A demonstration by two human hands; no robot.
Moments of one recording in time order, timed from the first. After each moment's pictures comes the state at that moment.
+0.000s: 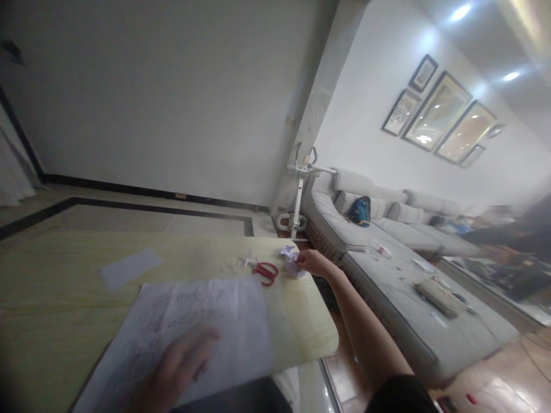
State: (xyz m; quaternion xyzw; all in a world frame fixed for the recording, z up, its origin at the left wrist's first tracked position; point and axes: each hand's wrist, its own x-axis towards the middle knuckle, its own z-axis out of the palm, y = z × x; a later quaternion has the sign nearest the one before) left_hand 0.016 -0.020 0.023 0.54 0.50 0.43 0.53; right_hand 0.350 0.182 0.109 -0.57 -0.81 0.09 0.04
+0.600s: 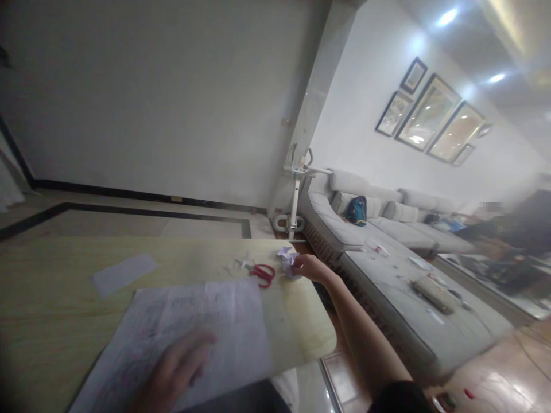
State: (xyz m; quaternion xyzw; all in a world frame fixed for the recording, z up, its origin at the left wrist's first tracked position) left_hand 0.017 -0.019 0.034 0.52 0.51 0.43 0.53; right_hand 0.355 0.176 0.088 -0.59 -0.79 0.12 0.09
